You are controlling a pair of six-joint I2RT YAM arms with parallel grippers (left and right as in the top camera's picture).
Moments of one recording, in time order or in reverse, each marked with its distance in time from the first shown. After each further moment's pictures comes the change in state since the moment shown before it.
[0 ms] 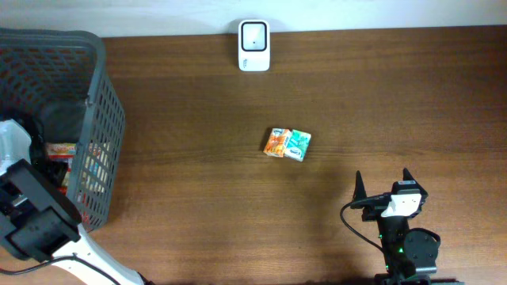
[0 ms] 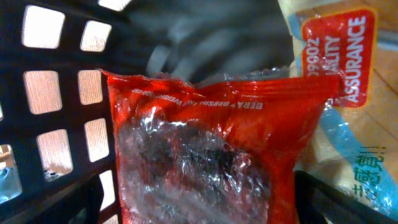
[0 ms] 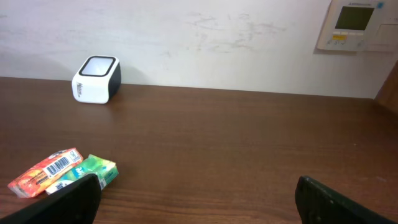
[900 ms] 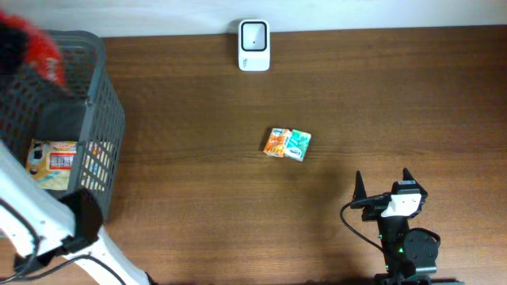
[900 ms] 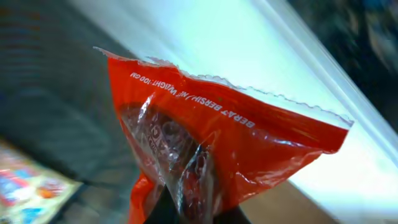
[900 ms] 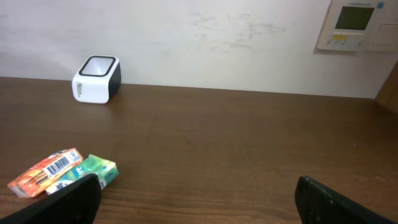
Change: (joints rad) left arm -0.225 -0.058 1.494 -0.416 0.772 0.380; right arm 0.000 0.001 0.000 0.000 0.000 0.000
